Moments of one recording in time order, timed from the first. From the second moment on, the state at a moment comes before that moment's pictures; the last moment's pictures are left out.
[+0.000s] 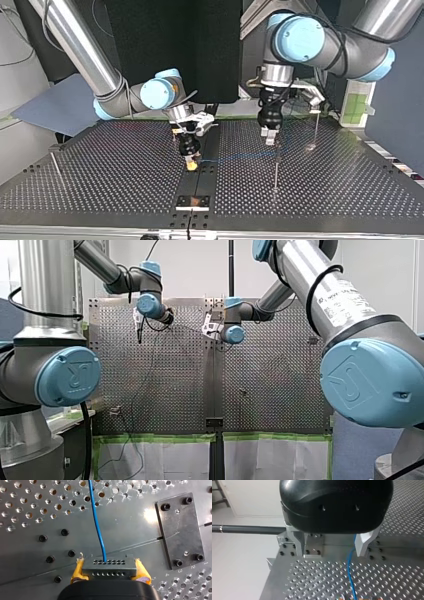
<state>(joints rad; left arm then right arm) -0.31 -1.54 -1.85 -2.83 -1.79 -1.63 2.24 -0.92 1.19 -0.41 1.56 1.83</state>
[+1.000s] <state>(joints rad) -0.38 -1.75 -1.64 -2.90 -1.94 -1.61 2.23 -0.92 1.19 -0.42 1.56 1.83</state>
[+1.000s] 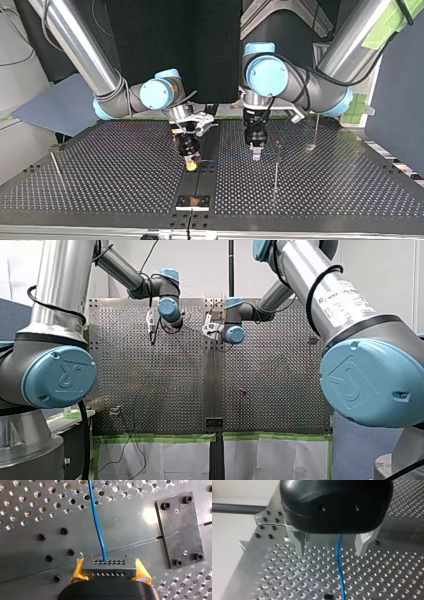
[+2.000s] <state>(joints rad) -0.36 -1.85 -1.53 -2.89 -1.96 -1.60 2.24 -0.92 1.19 -0.42 1.56 1.83</state>
